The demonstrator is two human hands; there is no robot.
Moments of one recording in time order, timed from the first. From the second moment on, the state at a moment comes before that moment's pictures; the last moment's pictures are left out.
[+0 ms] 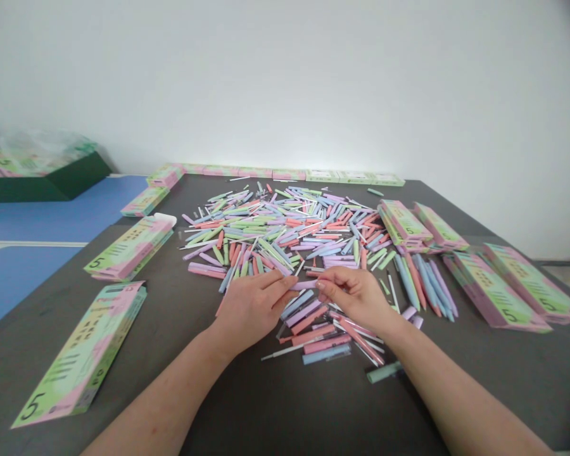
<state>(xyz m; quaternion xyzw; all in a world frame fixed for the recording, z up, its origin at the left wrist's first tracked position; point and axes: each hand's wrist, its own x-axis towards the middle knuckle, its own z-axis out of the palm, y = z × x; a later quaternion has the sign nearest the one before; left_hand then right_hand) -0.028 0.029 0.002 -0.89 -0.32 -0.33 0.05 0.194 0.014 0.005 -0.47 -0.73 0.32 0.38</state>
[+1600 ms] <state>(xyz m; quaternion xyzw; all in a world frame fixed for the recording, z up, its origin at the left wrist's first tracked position) -0.029 0.028 0.007 -0.90 -0.33 -0.28 0.02 0.189 0.014 0.002 -0.46 -0.64 0.44 0.43</state>
